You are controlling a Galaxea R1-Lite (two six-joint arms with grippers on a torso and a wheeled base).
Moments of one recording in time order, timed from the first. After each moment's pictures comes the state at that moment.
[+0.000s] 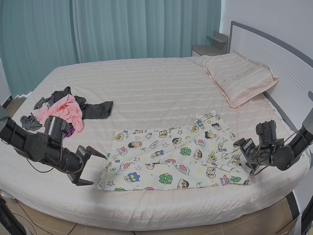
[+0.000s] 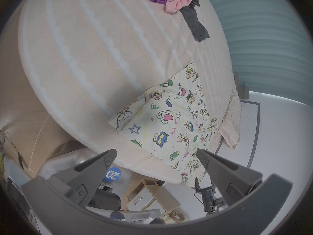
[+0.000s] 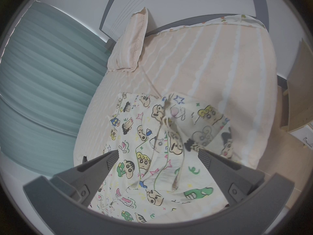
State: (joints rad) left arm -0.10 1.85 -0.80 -0.05 -0.47 -1.12; right arm 0.19 1.97 -0.65 -0.59 -0.13 1.09
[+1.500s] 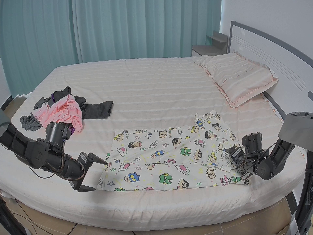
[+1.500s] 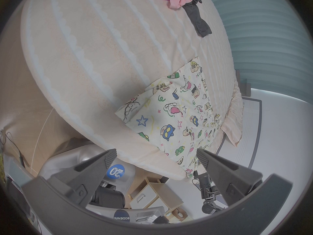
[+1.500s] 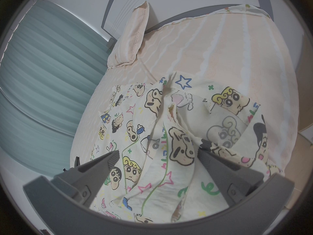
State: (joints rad) left arm -0.13 1.84 -0.72 -0.10 -0.47 -1.13; right arm 0.22 2.22 -0.67 -0.84 -0.19 1.09
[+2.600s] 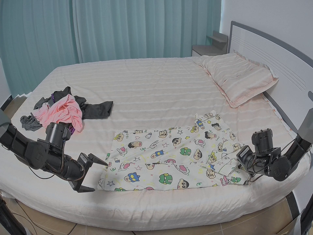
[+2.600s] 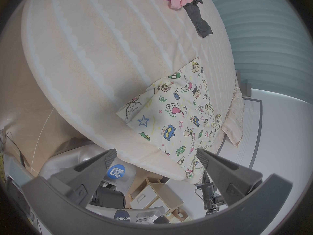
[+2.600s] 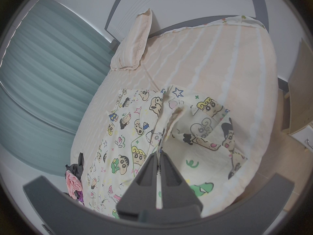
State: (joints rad) left arm -0.13 1.84 -0.72 -0.10 -0.46 -1.13; right arm 0.26 2.00 -0.55 -0.73 -0.22 1.08
